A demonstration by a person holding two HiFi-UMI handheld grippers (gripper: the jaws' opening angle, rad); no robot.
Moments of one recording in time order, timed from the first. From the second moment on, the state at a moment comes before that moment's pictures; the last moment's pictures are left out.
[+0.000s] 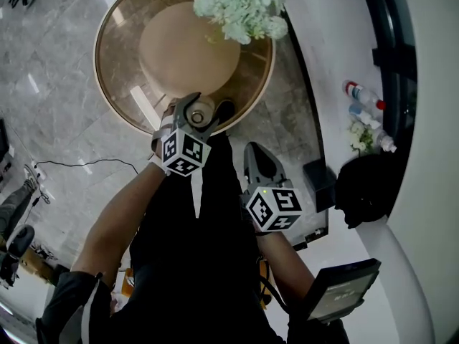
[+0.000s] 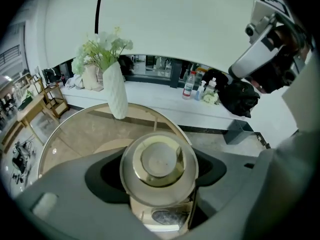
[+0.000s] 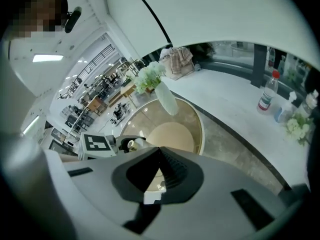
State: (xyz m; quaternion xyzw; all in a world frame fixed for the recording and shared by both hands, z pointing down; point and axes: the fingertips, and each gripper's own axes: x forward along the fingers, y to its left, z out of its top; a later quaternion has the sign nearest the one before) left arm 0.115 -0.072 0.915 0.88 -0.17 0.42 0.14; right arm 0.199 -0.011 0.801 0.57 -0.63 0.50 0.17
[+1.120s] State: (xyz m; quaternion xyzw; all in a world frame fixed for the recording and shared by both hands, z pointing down) left arm 0.042 -0.065 0.687 0.88 -0.26 0.32 0.22; right arm 0.158 -0.062 0.646 0.56 -0.70 0.43 0.12
